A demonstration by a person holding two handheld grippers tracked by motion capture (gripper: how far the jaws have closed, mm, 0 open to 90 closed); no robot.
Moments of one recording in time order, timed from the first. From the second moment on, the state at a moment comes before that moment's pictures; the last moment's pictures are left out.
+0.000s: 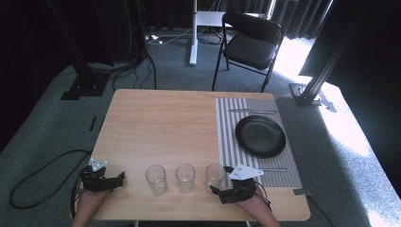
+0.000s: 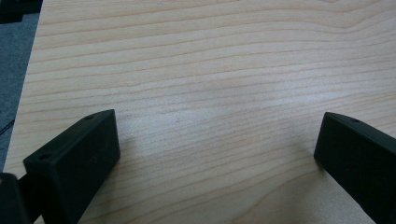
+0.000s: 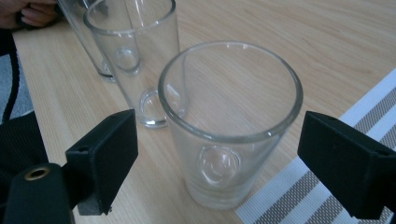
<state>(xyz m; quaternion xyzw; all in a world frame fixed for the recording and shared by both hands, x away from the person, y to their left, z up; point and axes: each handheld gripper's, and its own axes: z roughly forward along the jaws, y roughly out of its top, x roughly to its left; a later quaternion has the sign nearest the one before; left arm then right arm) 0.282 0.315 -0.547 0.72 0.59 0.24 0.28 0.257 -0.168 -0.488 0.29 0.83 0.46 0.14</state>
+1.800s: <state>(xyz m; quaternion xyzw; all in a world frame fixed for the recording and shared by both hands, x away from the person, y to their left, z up) 0.282 0.315 -0.547 0.72 0.59 0.24 0.28 0.270 -0.152 -0.488 0.28 0.84 0.45 0.15</state>
